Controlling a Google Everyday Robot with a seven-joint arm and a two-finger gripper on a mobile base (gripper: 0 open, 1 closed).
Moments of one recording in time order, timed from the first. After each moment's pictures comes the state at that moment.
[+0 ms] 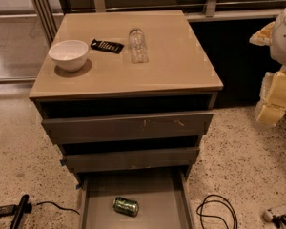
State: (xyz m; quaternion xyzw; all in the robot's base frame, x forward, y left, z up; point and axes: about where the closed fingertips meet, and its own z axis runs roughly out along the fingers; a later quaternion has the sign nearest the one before) arm 0.436 -0.215 0.977 -0.61 0.77 -0.05 0.16
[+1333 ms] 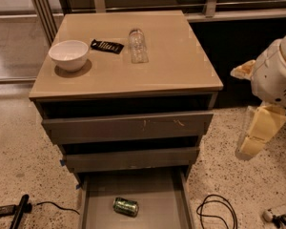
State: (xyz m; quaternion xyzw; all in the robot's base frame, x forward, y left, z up) arm 0.414 -0.192 0.920 -0.62 0.76 0.02 0.17
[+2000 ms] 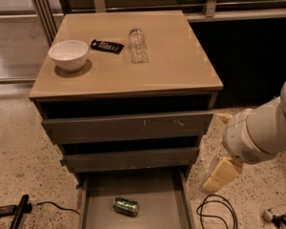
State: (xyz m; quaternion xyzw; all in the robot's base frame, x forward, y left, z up) arm 0.399 -0.165 0.800 -0.56 0.80 0.06 0.22
